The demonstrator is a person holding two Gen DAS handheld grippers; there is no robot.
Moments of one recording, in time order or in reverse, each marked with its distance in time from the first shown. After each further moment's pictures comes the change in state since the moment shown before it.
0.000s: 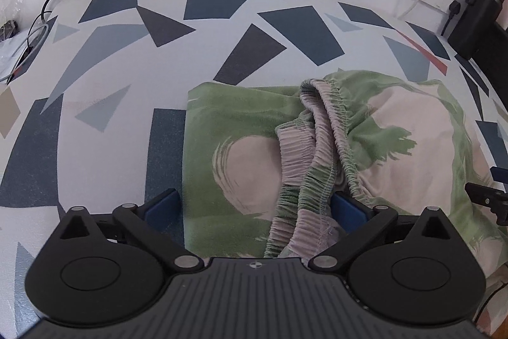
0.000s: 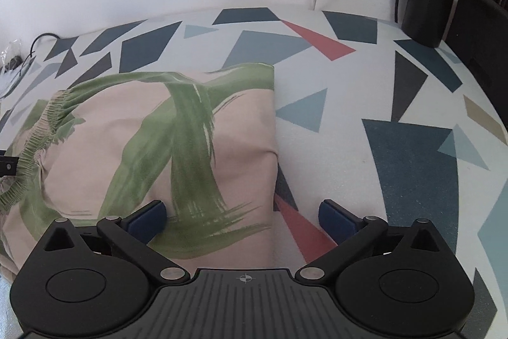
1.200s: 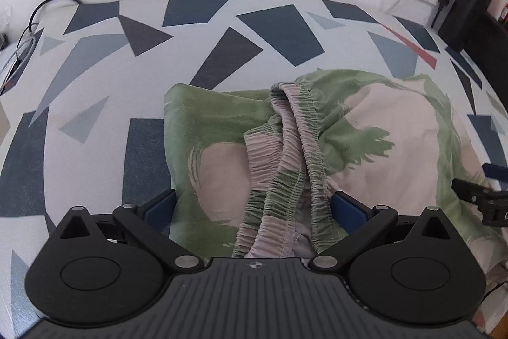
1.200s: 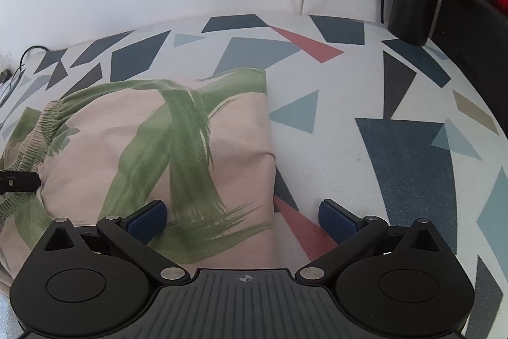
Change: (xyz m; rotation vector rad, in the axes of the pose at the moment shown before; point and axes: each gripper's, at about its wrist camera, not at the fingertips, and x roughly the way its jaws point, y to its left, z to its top) left arm -0.005 -0.010 0.004 -0.009 0.000 -0.028; right arm -0.001 0.001 -0.004 0.015 -0.036 -0.013
